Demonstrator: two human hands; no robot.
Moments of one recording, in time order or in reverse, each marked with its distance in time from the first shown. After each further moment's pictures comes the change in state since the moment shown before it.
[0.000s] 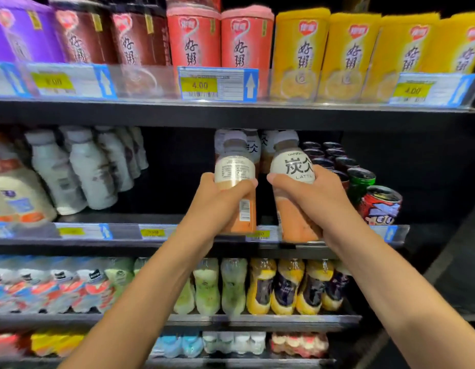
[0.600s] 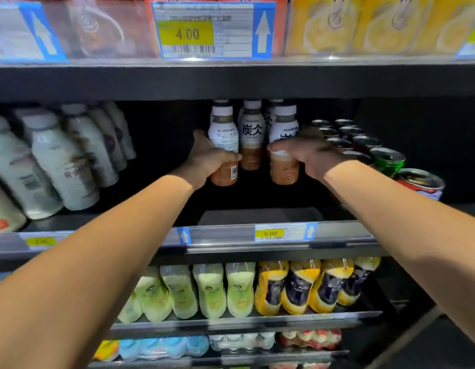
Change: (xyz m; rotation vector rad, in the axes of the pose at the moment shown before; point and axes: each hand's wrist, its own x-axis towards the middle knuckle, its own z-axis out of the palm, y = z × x) left_hand 0.178 -0.036 -0.006 0.149 0.042 0.140; right_hand 0.161 0.034 0.039 -0.097 0.028 0.097
